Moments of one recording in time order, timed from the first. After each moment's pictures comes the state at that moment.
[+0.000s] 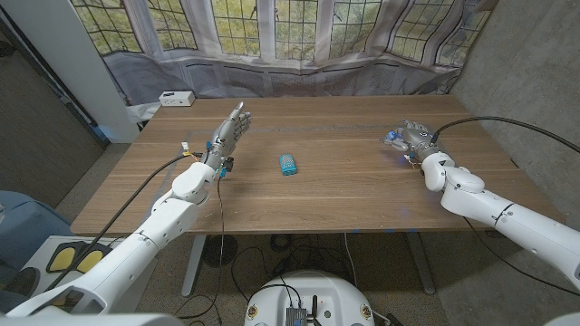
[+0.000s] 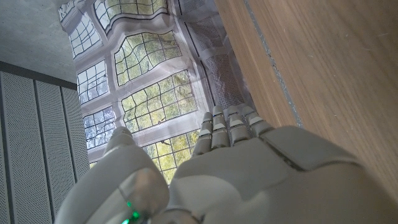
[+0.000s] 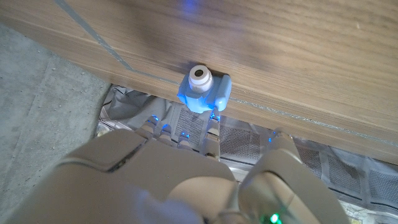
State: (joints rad) left arm 0.94 0.59 0.35 -1.53 -0.58 -0.25 0.07; left_hand 0.23 0.05 0.14 -0.06 0.20 0.20 0.13 0.19 0.18 0.24 0.11 0.23 0.19 0.16 0.11 0.19 0.18 0.02 0.11 0.20 0.18; right arm -0.74 -0.88 -0.68 -1.60 -0.44 -0.45 -0.17; right_hand 0.16 0.10 0.17 -0.09 0.19 0.30 -0.09 0.21 0.19 -0.17 0.05 0.22 0.20 -0.17 0.11 0.21 0.22 -0.17 0.13 0.20 0.18
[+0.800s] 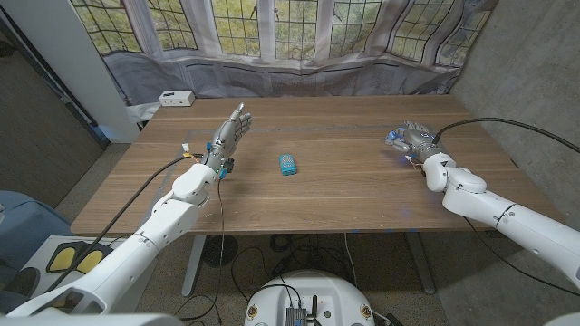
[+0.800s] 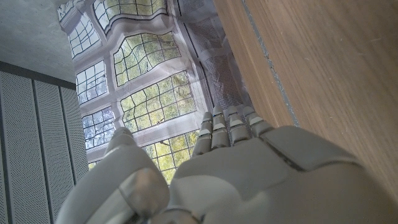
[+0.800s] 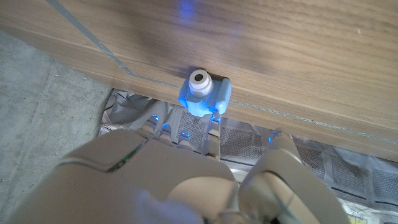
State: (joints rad) left arm 0.94 0.59 0.35 -1.53 -0.58 -0.25 0.07; left_hand 0.23 0.05 0.14 -0.06 0.20 0.20 0.12 0.19 0.18 0.24 0.10 0.22 0.19 0.16 0.11 0.19 0.18 0.02 0.12 0.20 0.18; right arm -0.74 -0.88 -0.67 -1.59 -0.41 -0.43 -0.17; right_hand 0.16 0.10 0.17 -0.09 0.19 0.33 -0.09 0.21 0.19 -0.17 0.05 0.22 0.20 -0.17 0.11 0.21 0.22 -0.17 0.13 0.20 0.18
